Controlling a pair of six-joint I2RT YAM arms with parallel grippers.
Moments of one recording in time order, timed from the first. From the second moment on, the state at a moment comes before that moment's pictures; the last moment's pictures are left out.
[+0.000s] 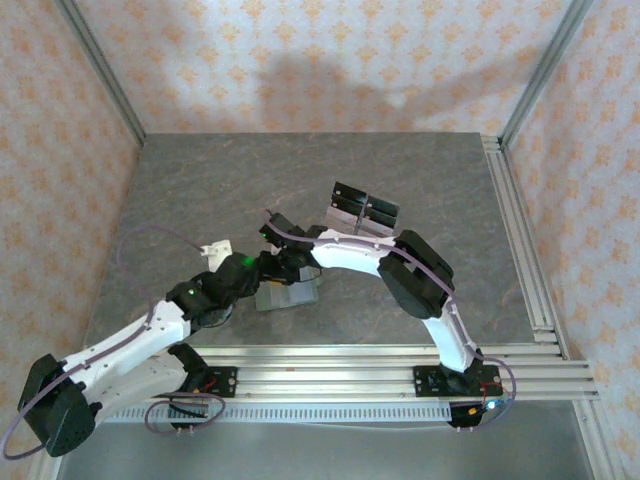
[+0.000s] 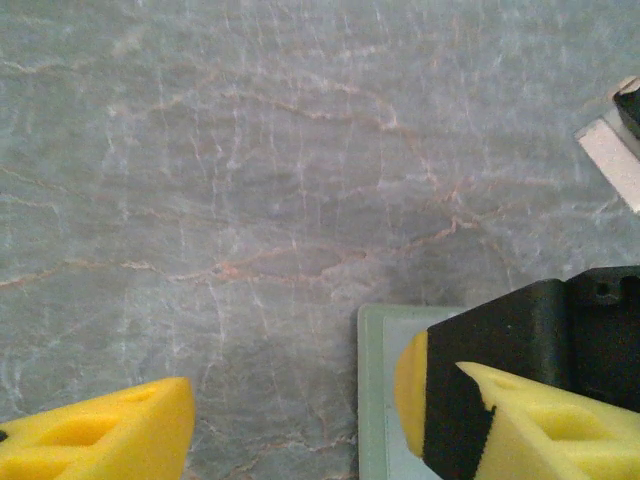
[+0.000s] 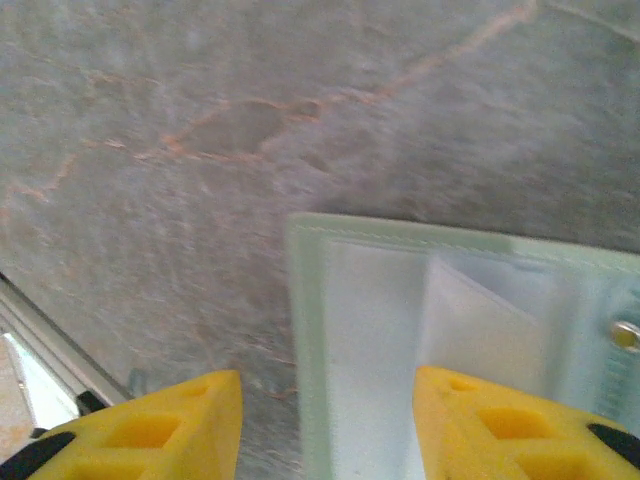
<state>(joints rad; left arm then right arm) -0.65 0.89 0.55 -0.61 -0.51 -0.84 0.97 2.13 1.58 -0.45 -0.39 0.92</state>
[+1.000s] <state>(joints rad) -0.67 1.12 0.56 -0.48 -0.38 -0.86 0.85 1.77 1.33 -0.64 -0.01 0.67</state>
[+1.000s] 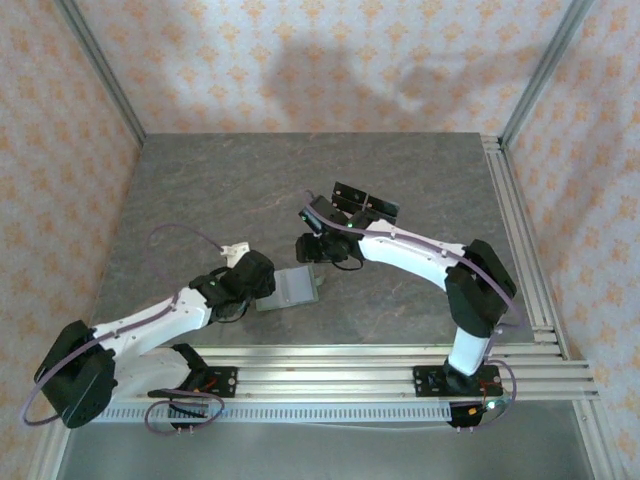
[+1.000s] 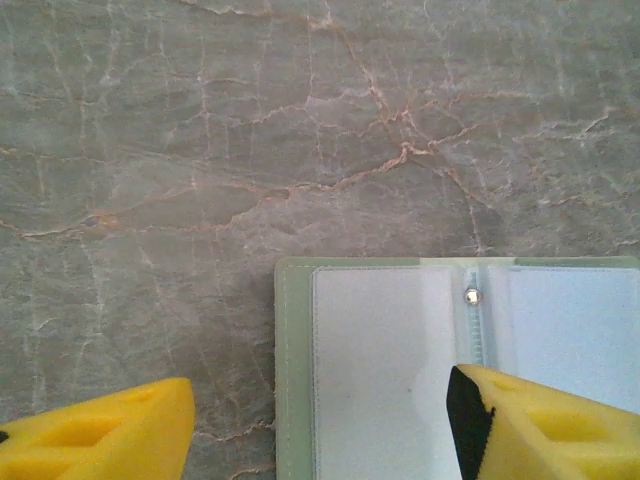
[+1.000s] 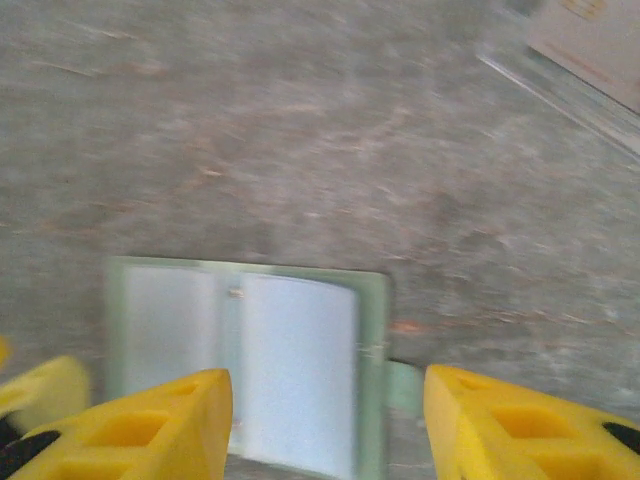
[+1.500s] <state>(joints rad) -0.67 1.19 0.60 -0.46 -0.36 -0.83 0.83 1.84 1.24 -0.63 0.00 0.65</state>
